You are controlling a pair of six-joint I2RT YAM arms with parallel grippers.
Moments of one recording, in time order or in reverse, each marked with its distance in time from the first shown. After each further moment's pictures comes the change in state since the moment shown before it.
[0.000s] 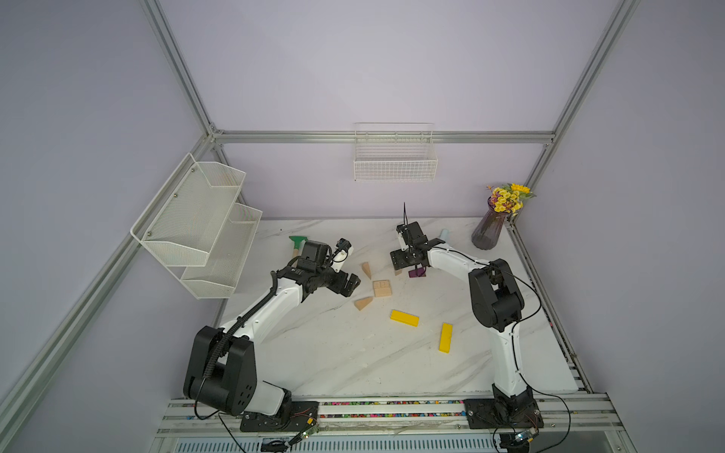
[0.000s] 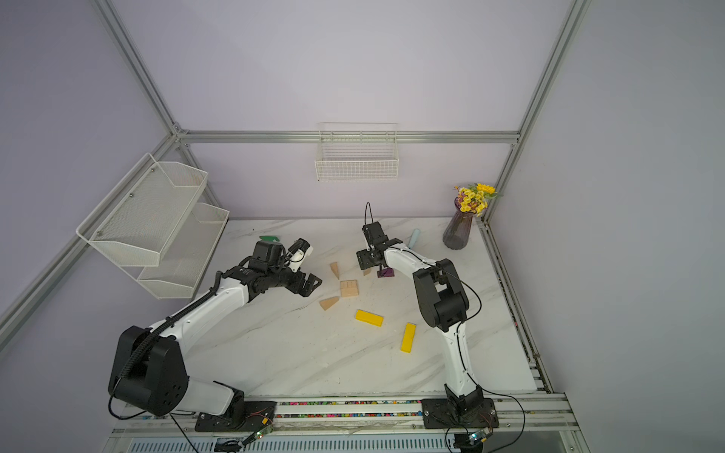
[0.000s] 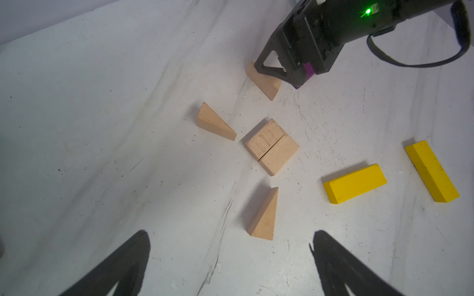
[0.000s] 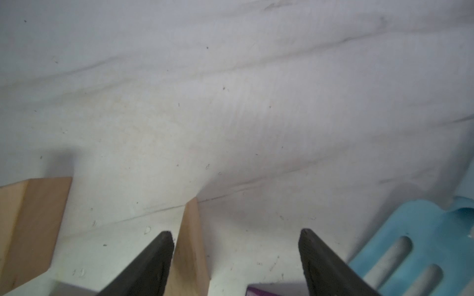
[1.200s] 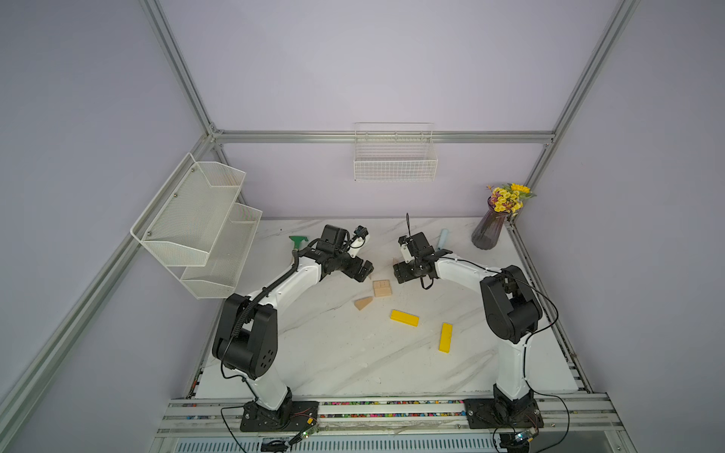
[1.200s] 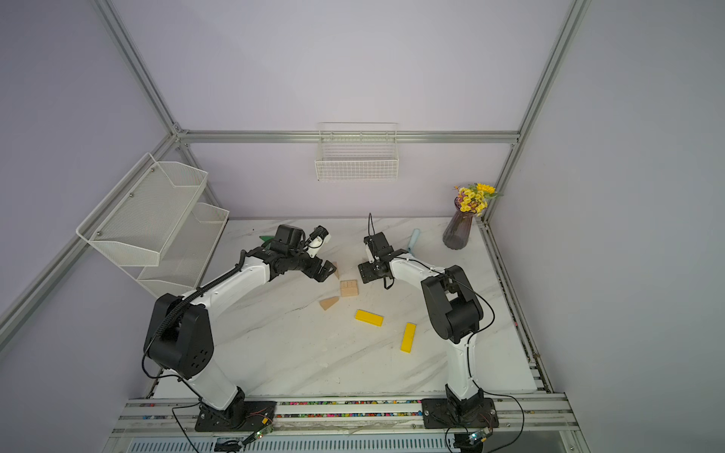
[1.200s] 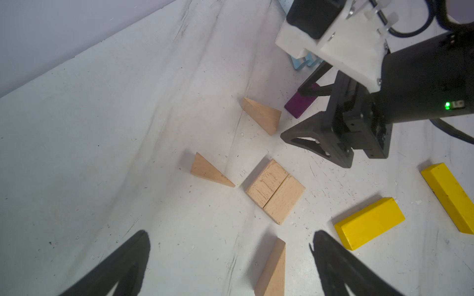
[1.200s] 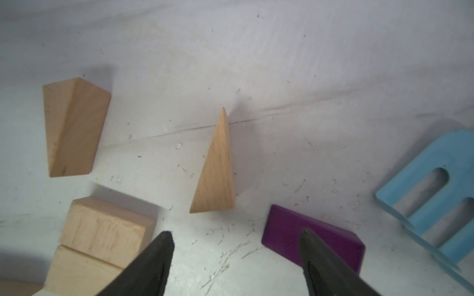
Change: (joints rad) left arm -0.055 0.220 0.240 -0.014 -0.020 0.039; right arm 0.022 -0.142 -0.245 0.060 -0.097 0.003
